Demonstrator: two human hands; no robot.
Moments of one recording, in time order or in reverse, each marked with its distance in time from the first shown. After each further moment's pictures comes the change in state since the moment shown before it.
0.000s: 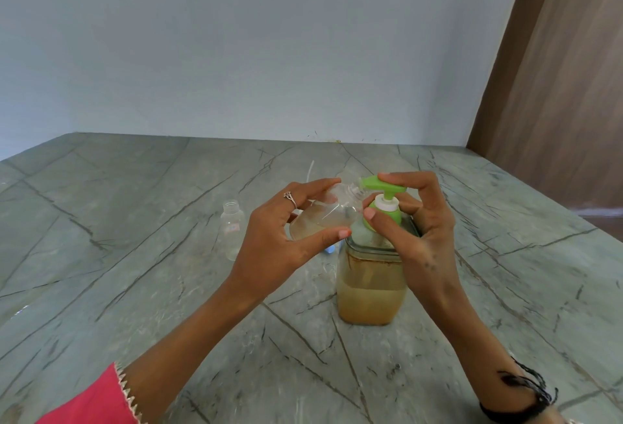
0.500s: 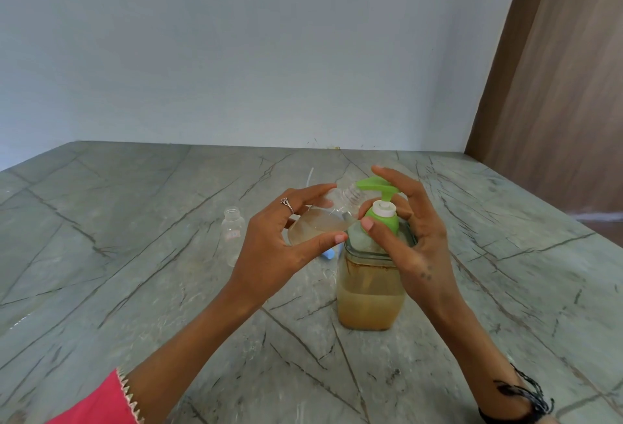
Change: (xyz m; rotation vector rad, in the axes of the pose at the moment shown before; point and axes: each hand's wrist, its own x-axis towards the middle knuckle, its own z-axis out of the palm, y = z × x) left_hand 0.000 -0.002 -0.001 0.011 0.016 -0.004; right_hand 0.000 0.001 -0.003 -0.125 -0.101 -0.045
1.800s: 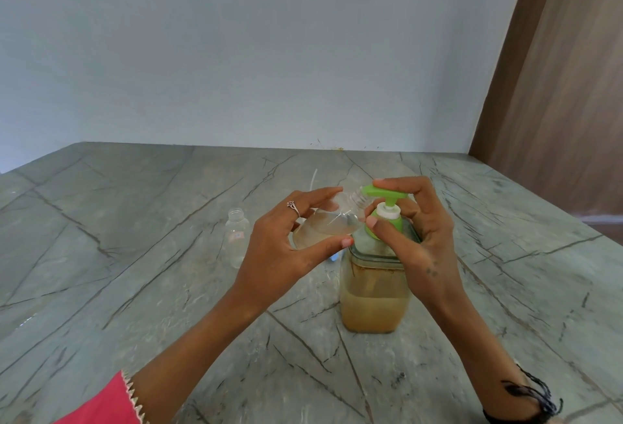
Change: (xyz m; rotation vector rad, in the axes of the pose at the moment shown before) left_hand -0.001 0.001 0.000 0.029 -0.004 0.027; right_hand 0.004 -0.003 0.002 0.067 0.051 0.032
